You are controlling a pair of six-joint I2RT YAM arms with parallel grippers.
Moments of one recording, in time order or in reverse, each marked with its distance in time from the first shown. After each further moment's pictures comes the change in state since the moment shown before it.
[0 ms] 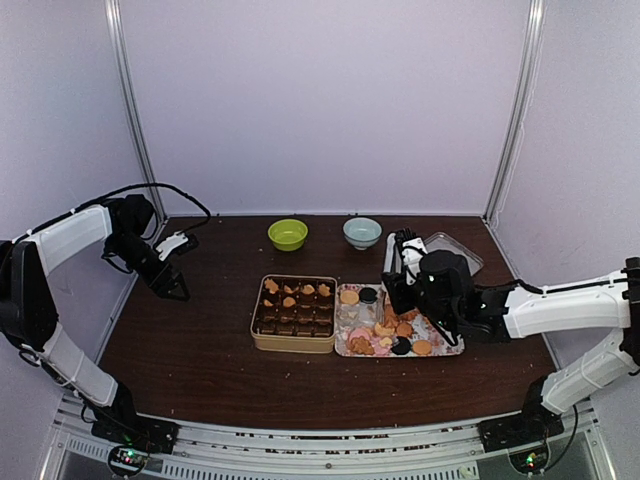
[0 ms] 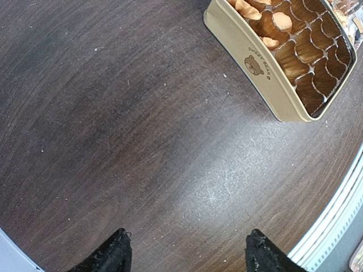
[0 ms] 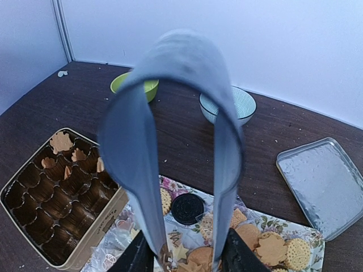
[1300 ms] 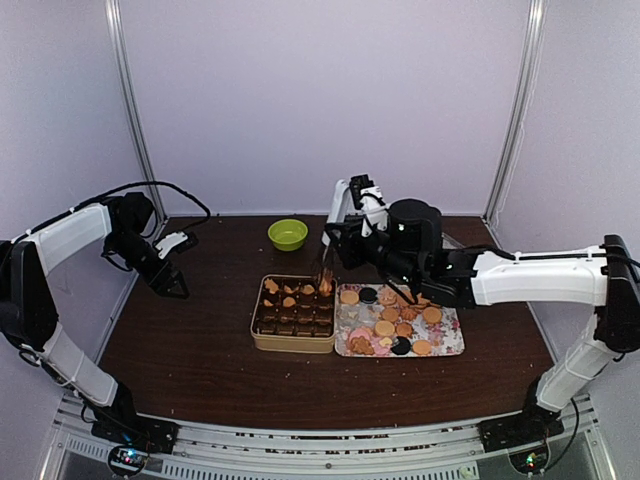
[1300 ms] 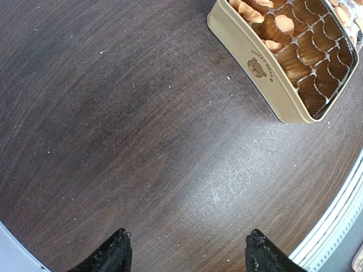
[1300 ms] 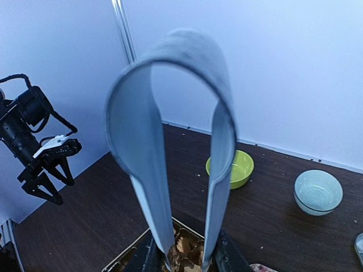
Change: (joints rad) left arm 0.000 0.000 0.014 -0.002 -0.010 0.005; right arm 0.038 0.193 0.386 0.083 -0.206 0.012
